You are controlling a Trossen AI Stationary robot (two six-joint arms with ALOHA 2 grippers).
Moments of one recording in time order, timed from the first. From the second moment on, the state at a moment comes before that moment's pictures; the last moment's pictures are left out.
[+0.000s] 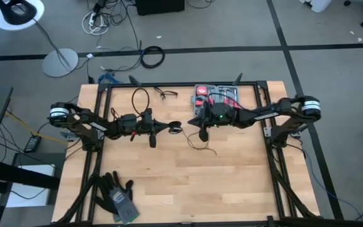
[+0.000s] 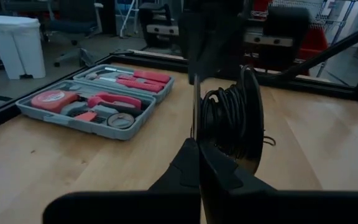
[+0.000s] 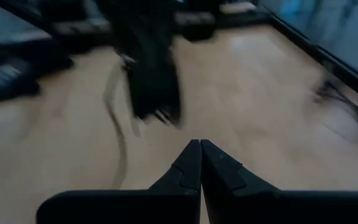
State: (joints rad) left arm 0.17 1.53 0.28 1.14 0.01 -0.12; right arm -0.19 1.52 0.67 0.48 -0.05 0.05
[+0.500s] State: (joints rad) left arm 0.17 1.52 0.28 1.13 -0.01 -0.08; right arm 0.01 1.38 0.66 0.16 0.24 0.22
